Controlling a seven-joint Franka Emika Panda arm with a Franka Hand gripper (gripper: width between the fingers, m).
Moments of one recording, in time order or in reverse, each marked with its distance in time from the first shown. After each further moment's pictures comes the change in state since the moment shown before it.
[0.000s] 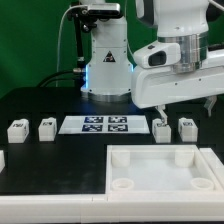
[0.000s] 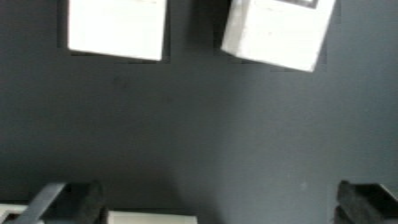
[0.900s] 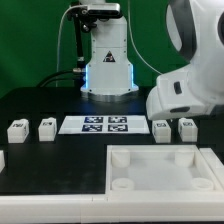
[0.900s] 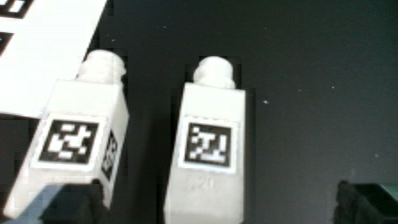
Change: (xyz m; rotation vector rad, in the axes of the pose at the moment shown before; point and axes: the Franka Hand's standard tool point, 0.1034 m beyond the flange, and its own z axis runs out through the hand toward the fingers) arm -0.025 -0.025 0.017 0.045 -0.848 0.115
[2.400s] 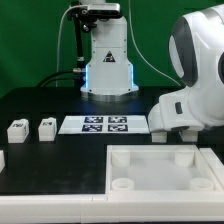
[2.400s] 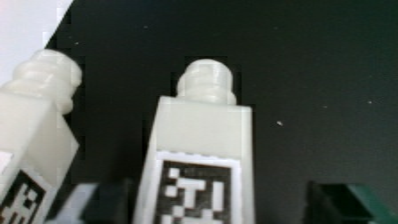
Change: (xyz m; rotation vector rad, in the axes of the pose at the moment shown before) arm 0.004 -0.005 0.051 -0.015 -0.060 0.011
